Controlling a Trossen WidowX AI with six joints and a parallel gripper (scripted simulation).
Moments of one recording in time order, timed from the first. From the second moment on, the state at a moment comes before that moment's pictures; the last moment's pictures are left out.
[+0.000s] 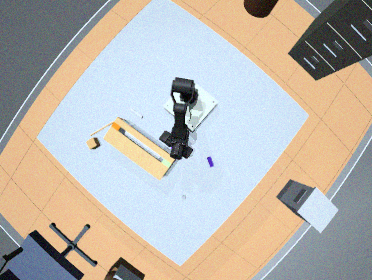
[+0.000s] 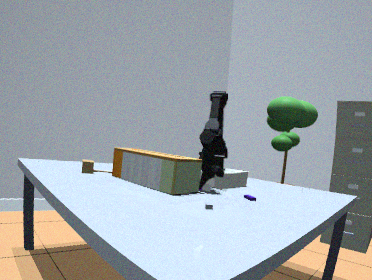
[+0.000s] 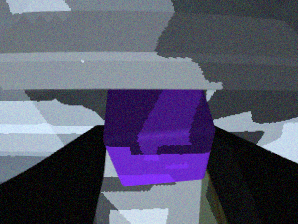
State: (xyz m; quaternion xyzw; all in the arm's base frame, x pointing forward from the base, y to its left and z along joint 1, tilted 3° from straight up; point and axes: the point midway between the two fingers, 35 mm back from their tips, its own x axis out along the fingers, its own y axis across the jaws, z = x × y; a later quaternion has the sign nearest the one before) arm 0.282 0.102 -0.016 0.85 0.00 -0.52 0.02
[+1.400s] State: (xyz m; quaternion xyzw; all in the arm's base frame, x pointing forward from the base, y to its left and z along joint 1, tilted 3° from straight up) arm 0.239 0.122 0.122 0.85 0.15 -0.49 0.12
